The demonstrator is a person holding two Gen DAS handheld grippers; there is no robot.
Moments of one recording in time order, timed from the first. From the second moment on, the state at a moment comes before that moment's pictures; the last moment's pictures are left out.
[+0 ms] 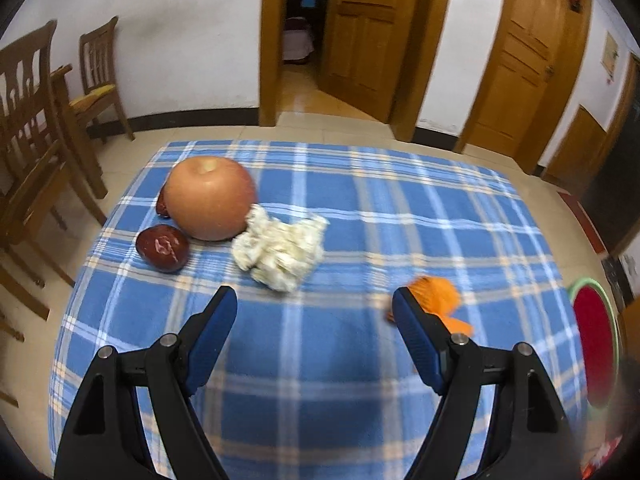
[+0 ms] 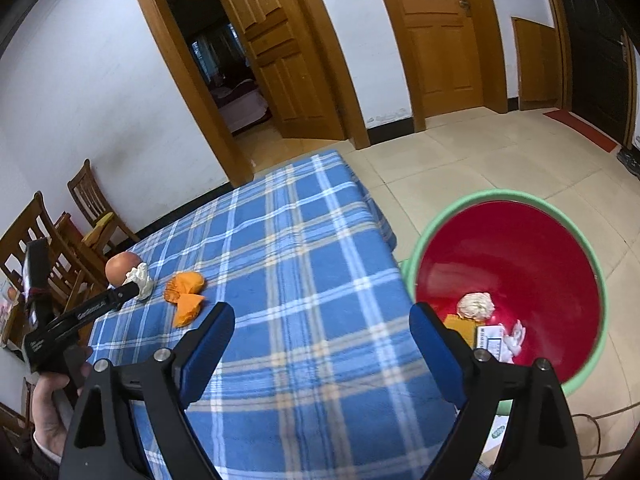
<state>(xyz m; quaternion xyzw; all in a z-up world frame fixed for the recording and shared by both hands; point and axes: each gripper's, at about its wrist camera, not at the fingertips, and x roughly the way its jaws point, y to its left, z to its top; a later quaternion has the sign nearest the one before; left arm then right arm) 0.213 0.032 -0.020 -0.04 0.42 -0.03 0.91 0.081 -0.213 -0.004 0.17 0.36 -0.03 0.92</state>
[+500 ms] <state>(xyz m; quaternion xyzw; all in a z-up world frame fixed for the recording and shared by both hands) 0.267 0.049 -0.052 -0.06 0.44 0.01 0.90 0.114 -0.189 -0.017 0.16 0.38 -0.01 0.91</state>
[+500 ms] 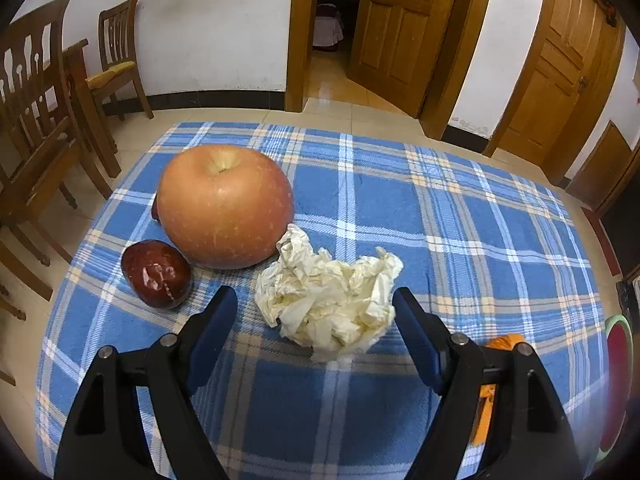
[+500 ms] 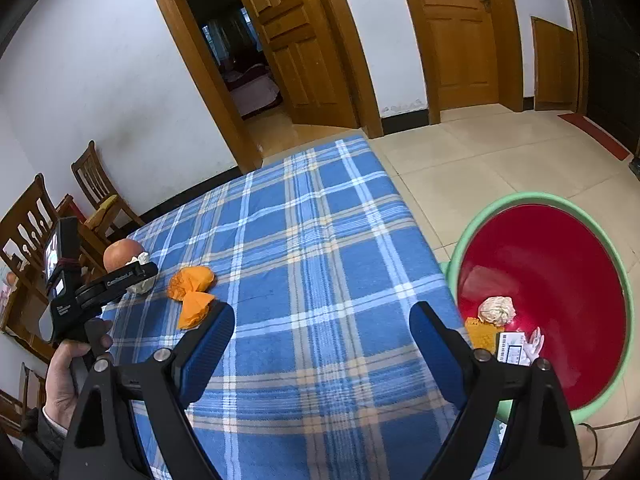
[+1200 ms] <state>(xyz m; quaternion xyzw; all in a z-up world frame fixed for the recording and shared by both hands) 0.208 0.054 -0.033 -0.09 0.43 -0.04 0.90 0.148 -0.138 -0.030 0.11 0.41 0.04 0.91</state>
